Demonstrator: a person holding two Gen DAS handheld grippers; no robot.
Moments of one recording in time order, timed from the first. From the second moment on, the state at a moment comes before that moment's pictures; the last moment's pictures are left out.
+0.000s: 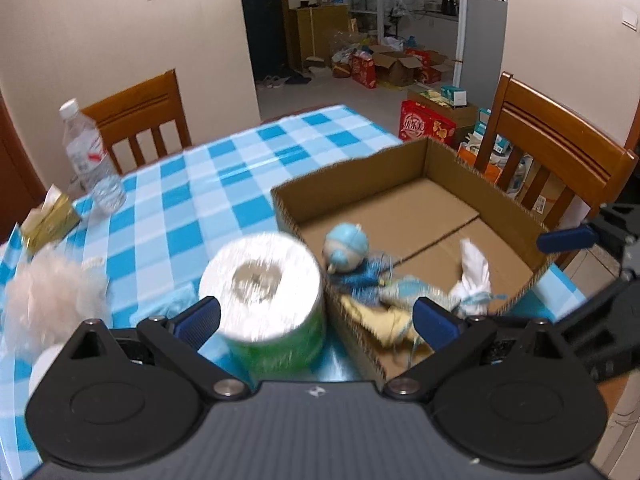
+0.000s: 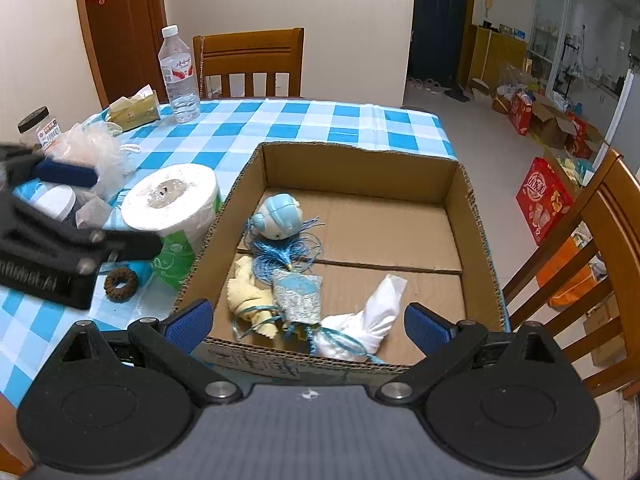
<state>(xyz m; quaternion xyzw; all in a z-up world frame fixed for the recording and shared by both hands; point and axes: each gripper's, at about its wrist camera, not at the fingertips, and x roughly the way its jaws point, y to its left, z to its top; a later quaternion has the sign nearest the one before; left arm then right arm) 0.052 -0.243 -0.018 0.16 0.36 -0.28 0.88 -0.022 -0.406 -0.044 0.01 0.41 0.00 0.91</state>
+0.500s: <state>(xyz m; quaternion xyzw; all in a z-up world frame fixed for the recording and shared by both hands) 0.036 -0.152 -0.027 0.15 0.38 -0.28 0.87 -0.020 -0.340 -0.044 0.00 0.43 -0.02 0.90</state>
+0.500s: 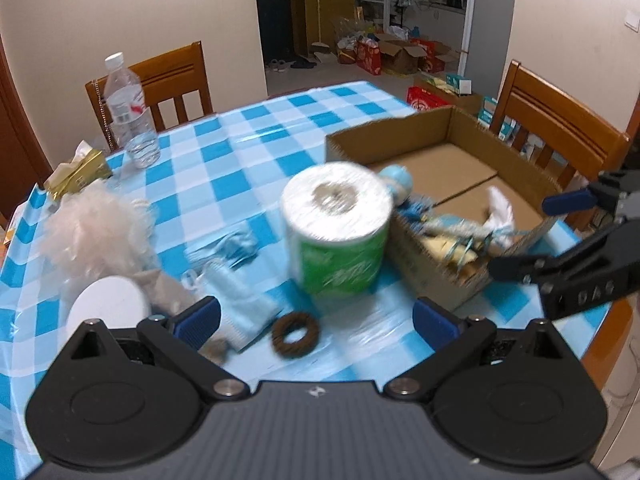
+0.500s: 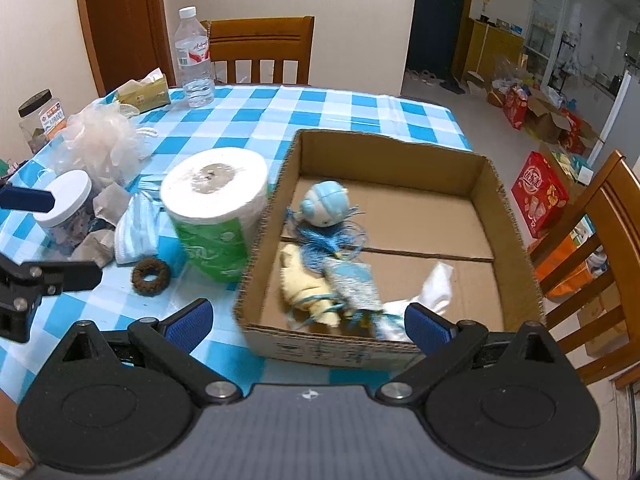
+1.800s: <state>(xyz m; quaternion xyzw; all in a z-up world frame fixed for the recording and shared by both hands) 0.077 -0.066 -0.142 0.21 0.42 -0.29 0.83 0.056 -0.217 -0.116 -0.03 0.48 0.10 0.87</state>
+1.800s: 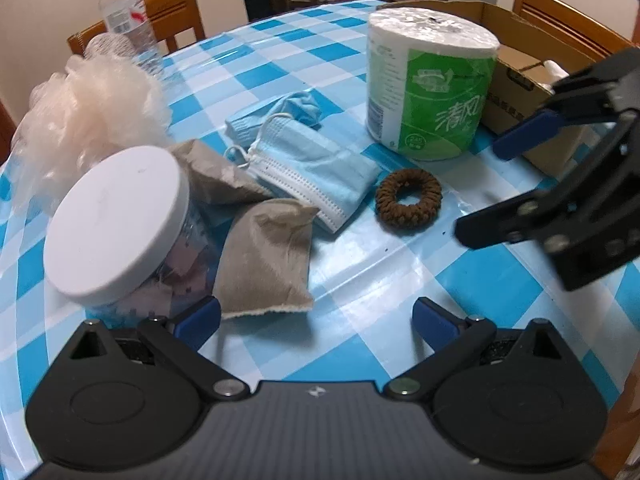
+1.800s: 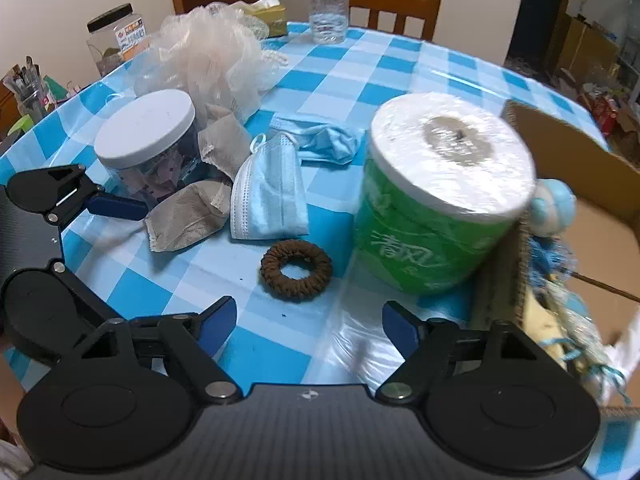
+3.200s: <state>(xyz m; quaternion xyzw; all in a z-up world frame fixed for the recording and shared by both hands) 0.090 -0.076 -0.134 0.15 0.44 -0.32 0.82 0.064 -0.223 -0.122 -0.04 0.48 0.09 0.87</state>
